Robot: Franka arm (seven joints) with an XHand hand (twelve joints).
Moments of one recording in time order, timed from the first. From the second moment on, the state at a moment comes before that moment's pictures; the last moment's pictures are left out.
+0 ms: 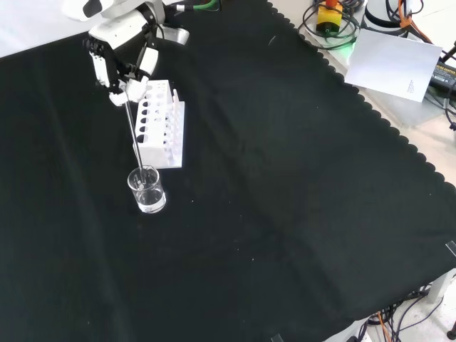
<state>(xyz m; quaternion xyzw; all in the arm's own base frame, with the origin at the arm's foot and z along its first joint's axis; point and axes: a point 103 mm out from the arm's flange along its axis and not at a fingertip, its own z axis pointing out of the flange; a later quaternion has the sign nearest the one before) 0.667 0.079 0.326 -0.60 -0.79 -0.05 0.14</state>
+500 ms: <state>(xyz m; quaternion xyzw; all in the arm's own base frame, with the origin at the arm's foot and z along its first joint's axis) 0.674 0.073 0.299 -0.60 -0.78 -0.03 0.16</state>
